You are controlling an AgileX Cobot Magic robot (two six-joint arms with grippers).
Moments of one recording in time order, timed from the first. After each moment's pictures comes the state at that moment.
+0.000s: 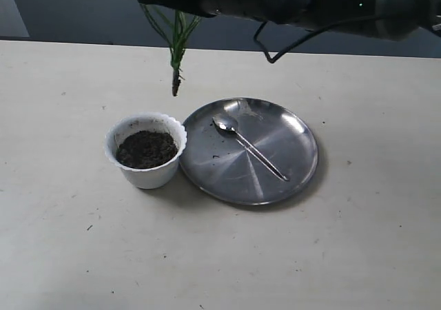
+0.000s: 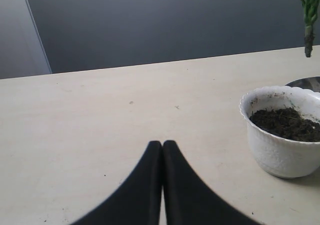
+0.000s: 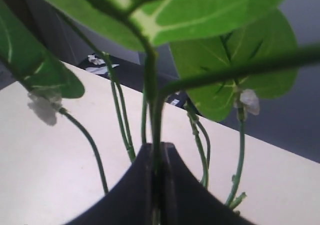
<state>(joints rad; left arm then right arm) -0.12 0.00 0.00 0.09 0.25 -0.04 0.66 1.86 -1.46 0.46 0.00 -0.33</state>
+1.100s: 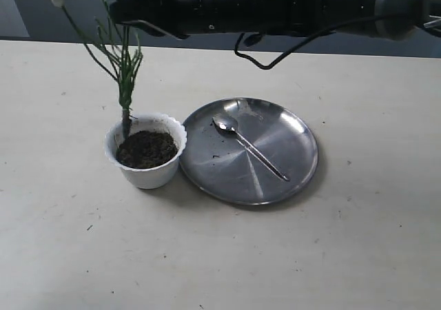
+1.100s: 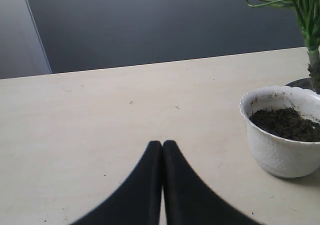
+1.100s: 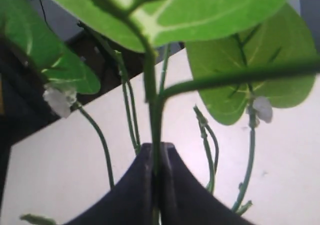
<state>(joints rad) -0.12 0.00 0.00 0.09 0.25 -0.04 0.59 1.90 -1.46 1.64 0.63 -1.45</state>
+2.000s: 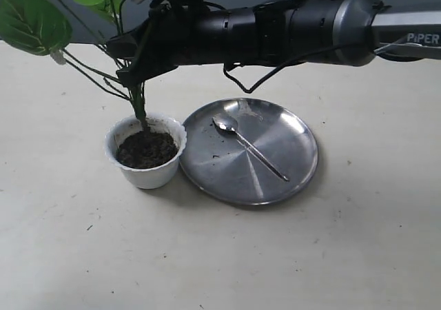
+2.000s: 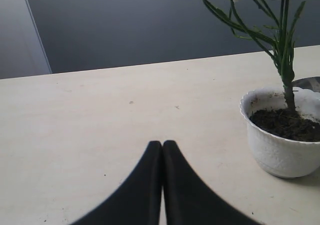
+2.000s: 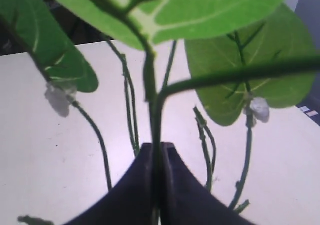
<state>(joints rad) -0.12 0.00 0.00 0.09 0.25 -0.04 0.63 2.00 -1.45 1.73 0.57 -1.95</state>
